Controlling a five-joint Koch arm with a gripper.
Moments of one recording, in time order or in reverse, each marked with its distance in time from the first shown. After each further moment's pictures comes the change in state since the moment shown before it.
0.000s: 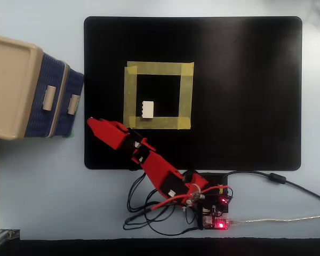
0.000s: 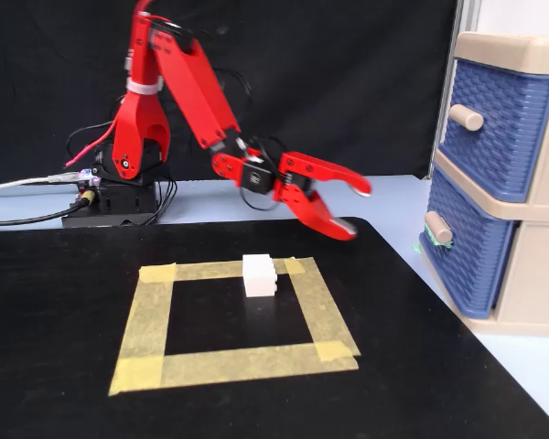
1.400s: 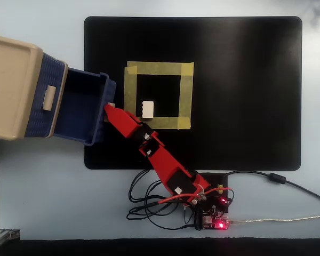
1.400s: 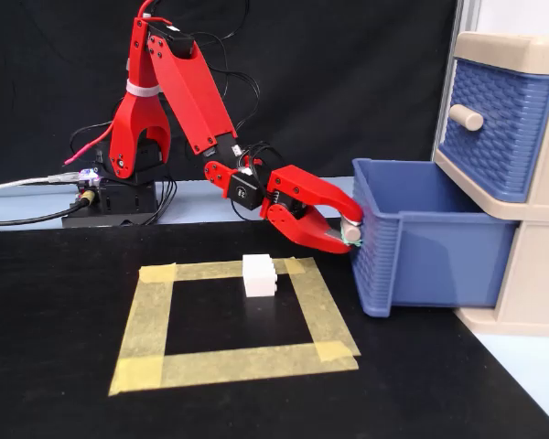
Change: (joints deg) arm 10.7 2.0 7.2 10.8 0.2
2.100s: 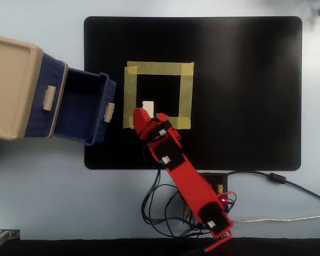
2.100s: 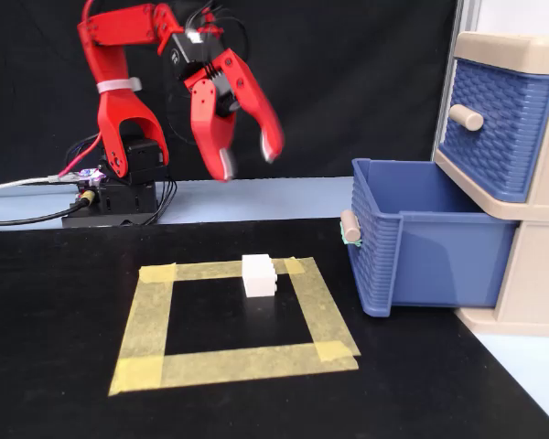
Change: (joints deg) arm 10.0 28.7 -39.5 107.1 35.3
